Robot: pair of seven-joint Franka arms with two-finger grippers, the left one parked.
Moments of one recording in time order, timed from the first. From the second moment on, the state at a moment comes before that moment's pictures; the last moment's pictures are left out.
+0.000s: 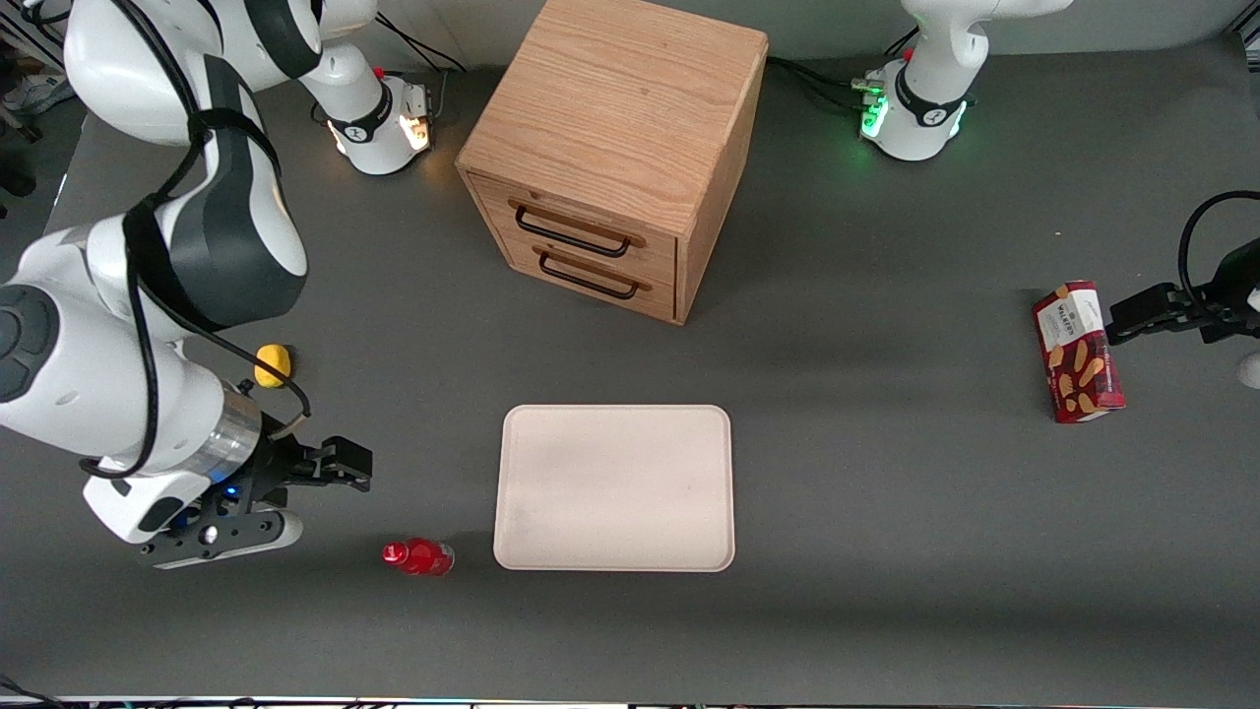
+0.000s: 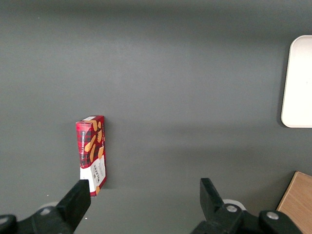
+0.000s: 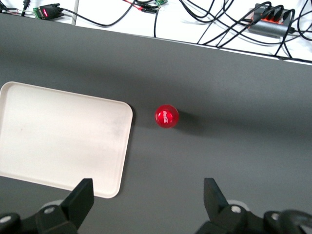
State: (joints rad) arm 0.23 0.76 0.03 -0.73 0.00 1.62 0.09
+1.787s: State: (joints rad) arm 0.20 0.95 0.03 -0.90 0.00 1.98 0.09
